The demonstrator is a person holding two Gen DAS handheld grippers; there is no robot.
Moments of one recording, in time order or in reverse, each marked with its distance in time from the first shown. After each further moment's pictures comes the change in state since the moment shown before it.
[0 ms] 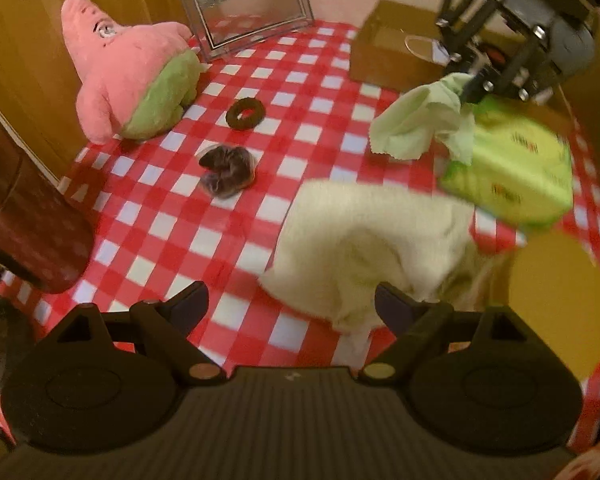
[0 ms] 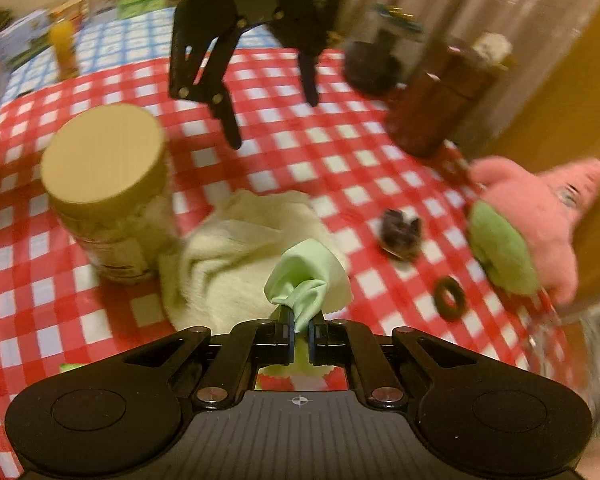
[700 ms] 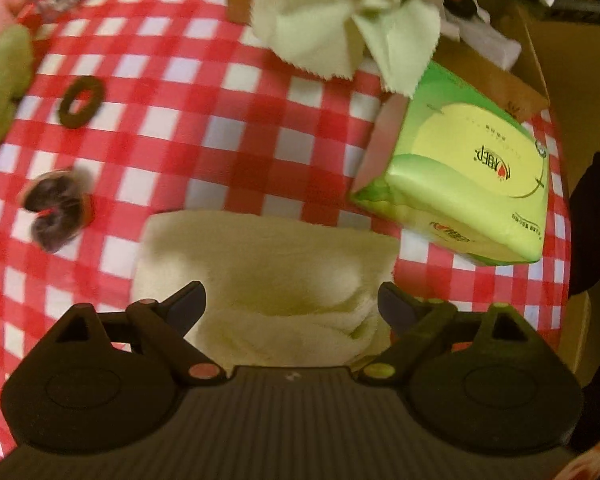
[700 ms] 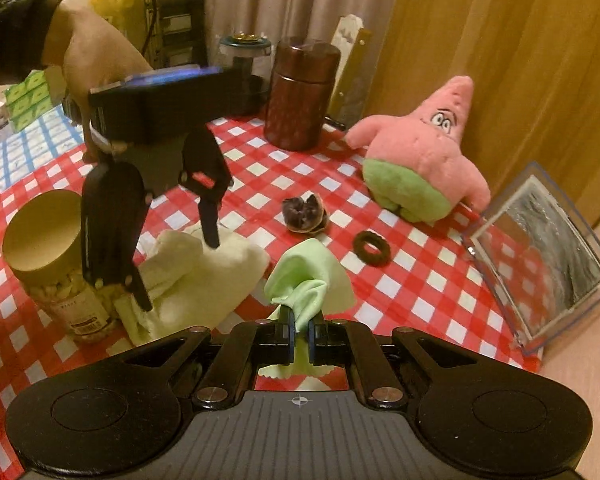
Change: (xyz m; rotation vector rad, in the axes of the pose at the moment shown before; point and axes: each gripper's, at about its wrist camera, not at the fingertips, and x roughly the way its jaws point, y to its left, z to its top) left arm 0.100 -0.067 0.087 0.125 0.331 -0.245; right arm -0.058 -0.024 -0.041 0.397 -0.118 -0.157
